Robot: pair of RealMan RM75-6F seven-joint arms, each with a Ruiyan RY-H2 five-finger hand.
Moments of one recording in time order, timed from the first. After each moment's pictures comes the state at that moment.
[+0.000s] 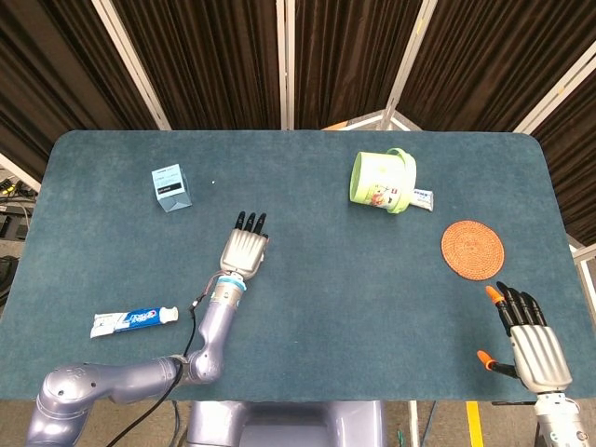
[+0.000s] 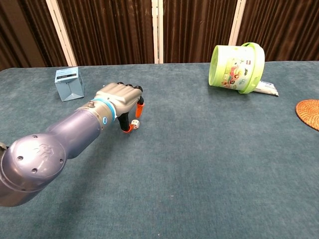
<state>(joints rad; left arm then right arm) -0.96 -2.02 -0.35 -1.08 0.74 0.99 0.98 0.05 -1.19 0.00 -1.57 -1.57 1.46 0.04</state>
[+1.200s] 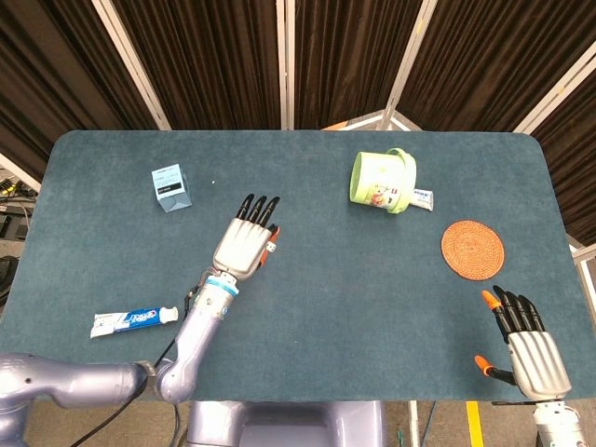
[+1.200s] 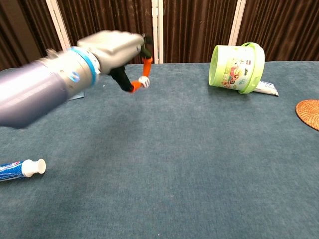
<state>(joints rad) -0.90 -1.71 -0.32 -1.64 0.91 1.18 0.92 0.03 -1.19 -0.03 -1.58 -1.63 1.53 0.02</state>
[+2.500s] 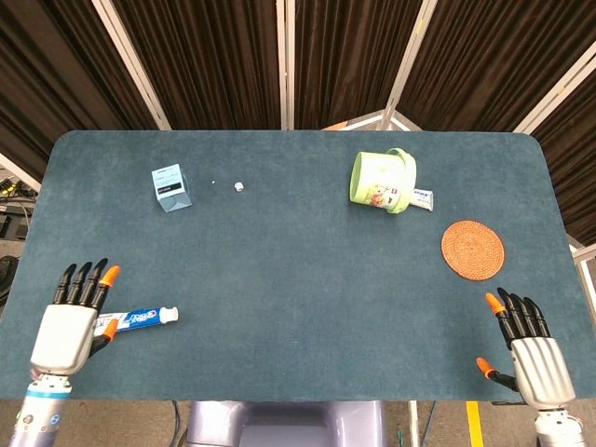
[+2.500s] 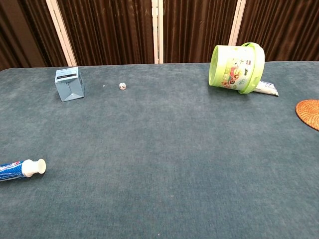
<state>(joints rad) -0.25 -1.29 0.20 -1.79 1.49 1.73 0.51 -0.01 -1.20 -0.02 -1.58 -1.68 1.60 -0.04</state>
